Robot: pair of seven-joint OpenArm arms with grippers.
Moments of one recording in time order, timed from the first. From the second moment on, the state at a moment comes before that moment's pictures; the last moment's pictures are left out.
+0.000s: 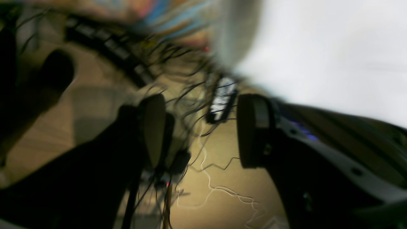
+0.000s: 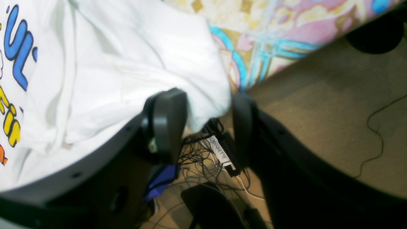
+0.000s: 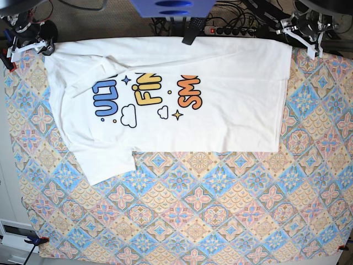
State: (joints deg) left arm 43.0 -27.4 -17.6 87.4 -45.3 -5.6 46.4; right arm -28.6 10.9 52.5 80.0 41.7 26.1 -54.2
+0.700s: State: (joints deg) left arm 42.1 -24.4 -37.8 87.5 -45.6 -6.2 47.2; right arm -29.2 10.6 59.6 84.7 41.5 25.9 -54.4
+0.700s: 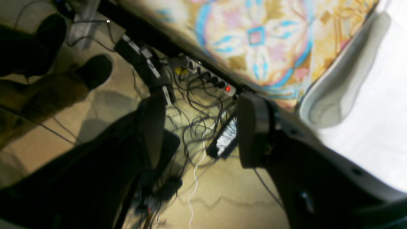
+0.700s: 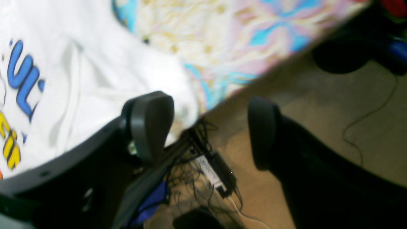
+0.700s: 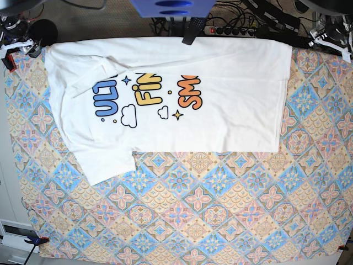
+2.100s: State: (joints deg) left arm -9.9 -22.8 -5.7 55.8 -39.0 -5.8 37.7; right arm -12.8 12.1 32.6 99.8 17.5 26.0 -54.7
